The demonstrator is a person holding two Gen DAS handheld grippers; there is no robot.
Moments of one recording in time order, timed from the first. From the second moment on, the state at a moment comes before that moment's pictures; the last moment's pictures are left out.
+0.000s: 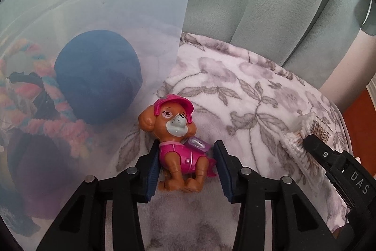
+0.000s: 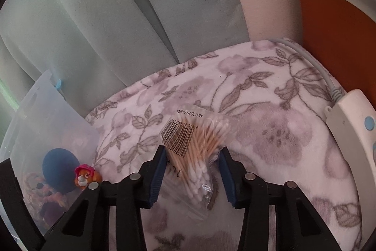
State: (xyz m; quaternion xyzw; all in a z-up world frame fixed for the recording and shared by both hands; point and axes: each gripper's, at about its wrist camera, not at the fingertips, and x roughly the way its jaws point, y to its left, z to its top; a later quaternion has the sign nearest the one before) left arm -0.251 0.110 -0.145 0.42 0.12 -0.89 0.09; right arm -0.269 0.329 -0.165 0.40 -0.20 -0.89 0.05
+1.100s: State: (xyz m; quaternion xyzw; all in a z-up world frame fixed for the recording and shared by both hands) left arm -0.169 0.131 -0.124 0.52 0.12 -0.84 0.00; right arm -0.135 0.340 -0.127 0.42 -0.27 -0.87 0.01
